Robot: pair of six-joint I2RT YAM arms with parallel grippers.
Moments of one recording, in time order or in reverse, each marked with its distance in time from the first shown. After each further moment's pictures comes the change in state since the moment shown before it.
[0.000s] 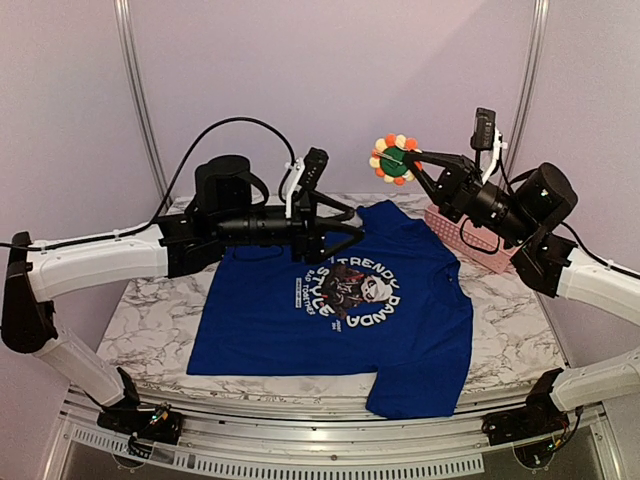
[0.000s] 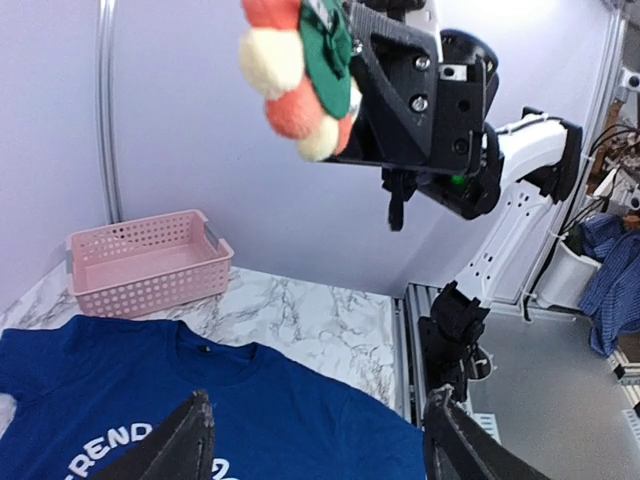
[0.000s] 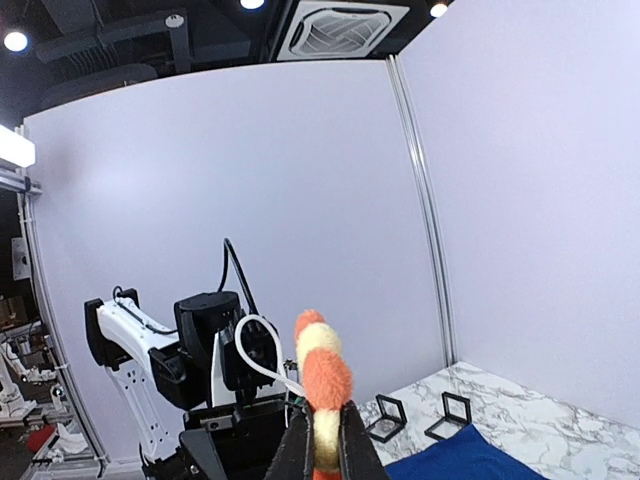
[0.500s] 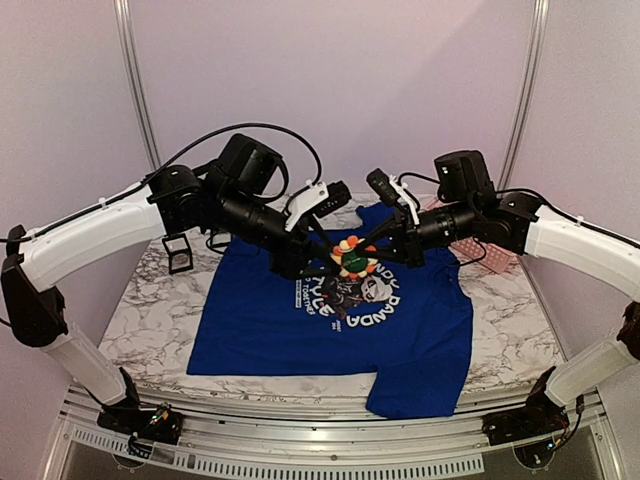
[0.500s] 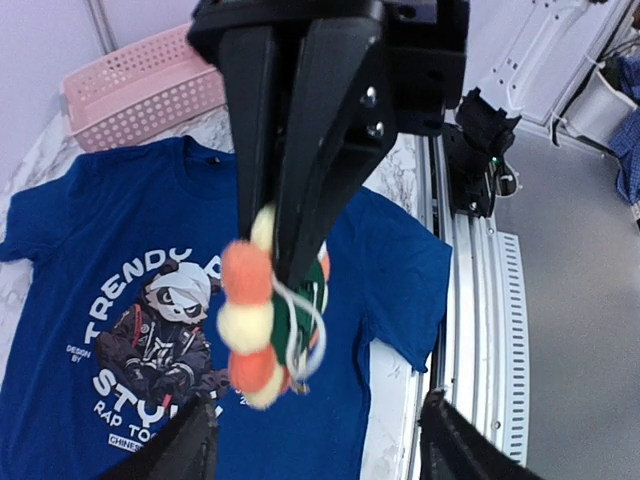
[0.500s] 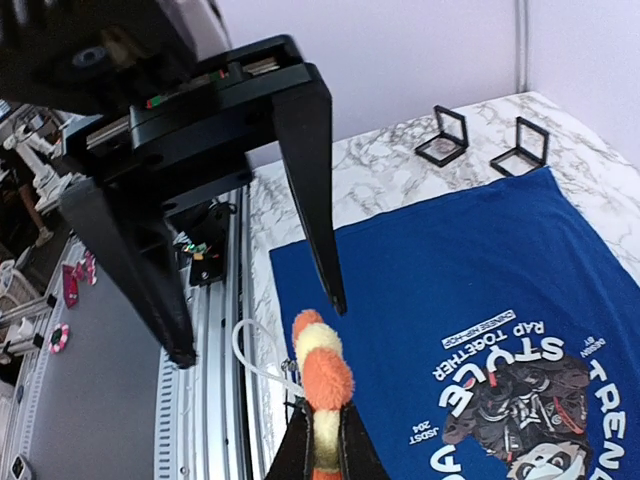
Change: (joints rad) left arm -0.011 0.090 0.377 -0.910 -0.067 0.356; right arm 0.048 0.274 0.351 -1.008 -0.288 -0.500
